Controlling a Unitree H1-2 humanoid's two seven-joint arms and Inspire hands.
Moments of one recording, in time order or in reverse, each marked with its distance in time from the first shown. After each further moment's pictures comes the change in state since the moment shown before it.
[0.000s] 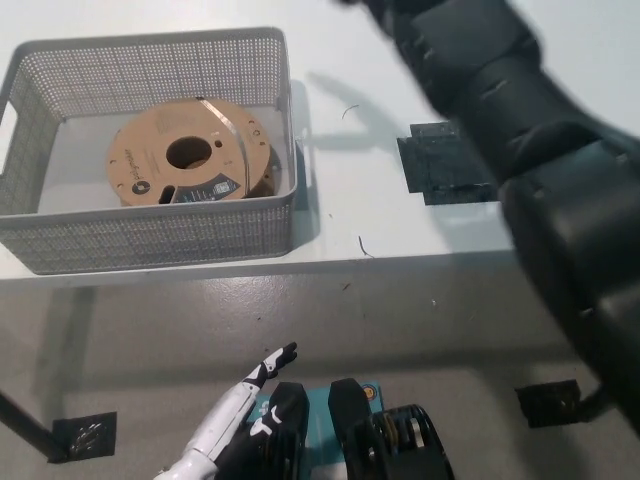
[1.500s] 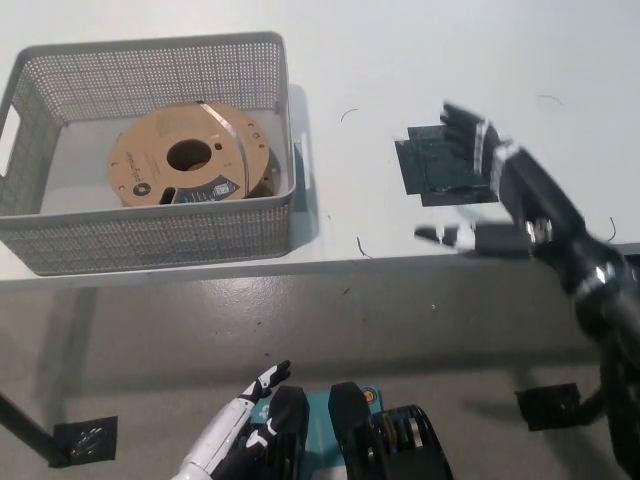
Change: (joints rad) left_arm 0.019 0.000 0.002 0.061 0.000 0.000 0.004; right_arm 1.195 -0.138 -0.054 -1.518 0.037 0.107 0.109
